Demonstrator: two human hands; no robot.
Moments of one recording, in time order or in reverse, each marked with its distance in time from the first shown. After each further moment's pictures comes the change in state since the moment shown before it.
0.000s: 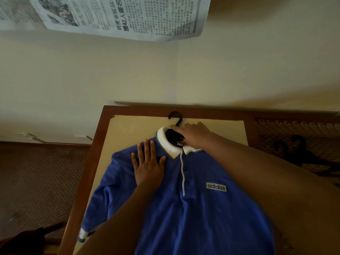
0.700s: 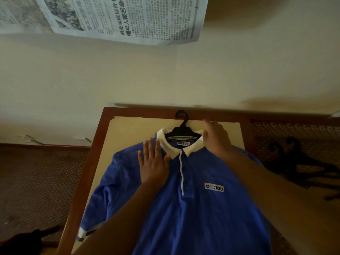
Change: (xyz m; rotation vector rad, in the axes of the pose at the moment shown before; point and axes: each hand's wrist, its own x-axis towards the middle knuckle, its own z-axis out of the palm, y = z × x) left_hand -0.008 0.021 -0.015 -0.123 0.020 0.083; right_hand -0.054 0.028 0.024 0.544 0.376 0.466
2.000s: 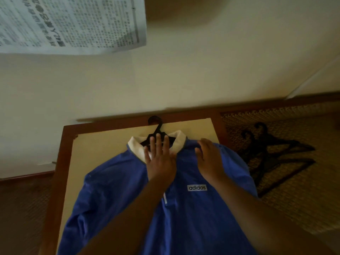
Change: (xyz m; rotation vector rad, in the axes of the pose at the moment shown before) left_hand 0.028 0.087 0.016 0.023 -0.042 0.262; right_hand -0.074 0.051 0.030 0.185 0.256 0.157
